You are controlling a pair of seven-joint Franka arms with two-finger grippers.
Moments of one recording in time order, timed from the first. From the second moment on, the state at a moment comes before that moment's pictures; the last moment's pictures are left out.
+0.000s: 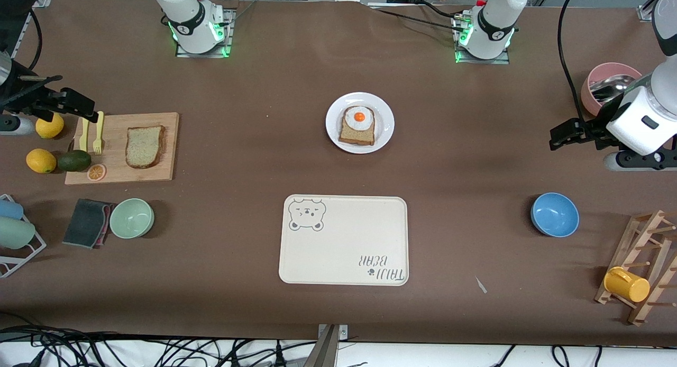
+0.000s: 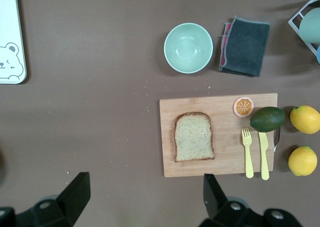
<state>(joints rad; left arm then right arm) -0.18 0.19 0.12 -1.42 -0.04 1.53 -0.09 -0.03 0.02 0.02 -1.64 -0.01 1.60 -0.01</state>
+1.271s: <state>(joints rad) -0.18 0.19 0.13 -1.42 -0.04 1.53 -0.09 0.09 0.14 0.02 -1.75 -0.19 1.66 0.01</state>
